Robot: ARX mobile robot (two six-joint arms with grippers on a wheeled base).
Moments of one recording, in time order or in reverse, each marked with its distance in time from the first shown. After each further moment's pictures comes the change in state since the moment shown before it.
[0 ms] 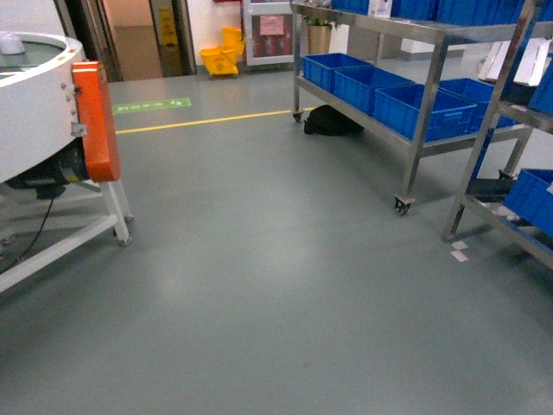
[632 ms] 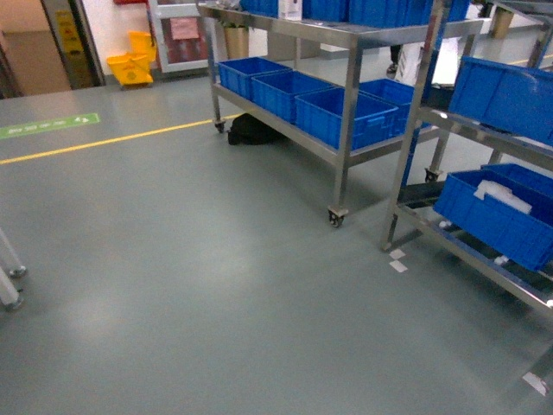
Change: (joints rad) left arm 0.000 0.000 0.000 0.000 0.001 0.000; right arm 0.001 0.000 0.000 0.000 0.000 0.000
